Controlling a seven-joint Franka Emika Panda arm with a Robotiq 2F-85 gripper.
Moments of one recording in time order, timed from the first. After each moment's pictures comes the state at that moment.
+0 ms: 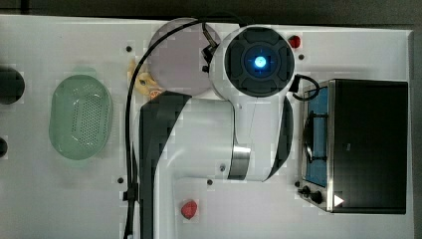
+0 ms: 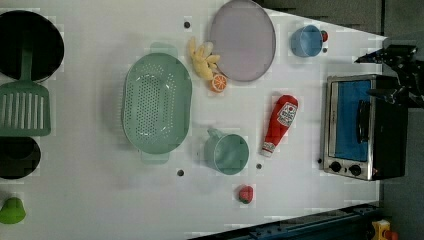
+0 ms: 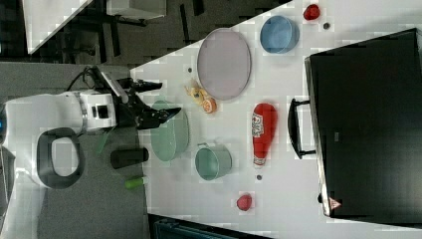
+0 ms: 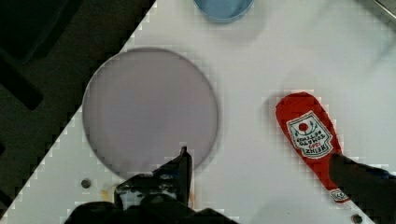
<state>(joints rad) 0.12 0.04 -0.16 -1.89 0.05 0.48 0.08</state>
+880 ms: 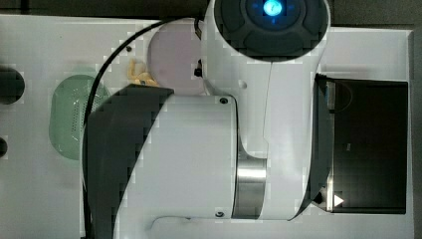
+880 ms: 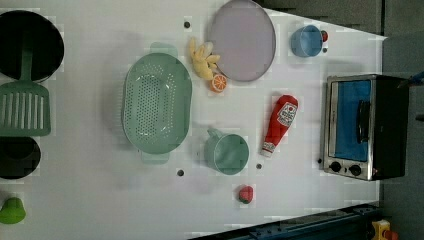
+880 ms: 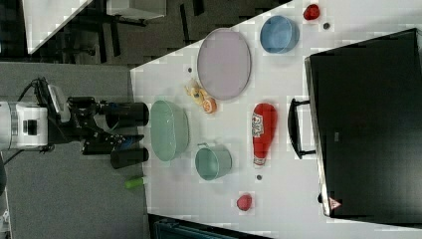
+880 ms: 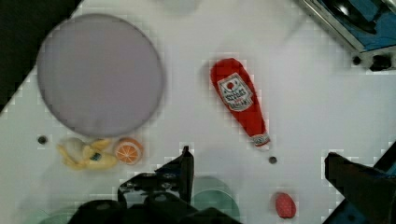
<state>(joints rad) 0.14 0.03 -0.16 -1.58 -0.01 -0.02 0.11</state>
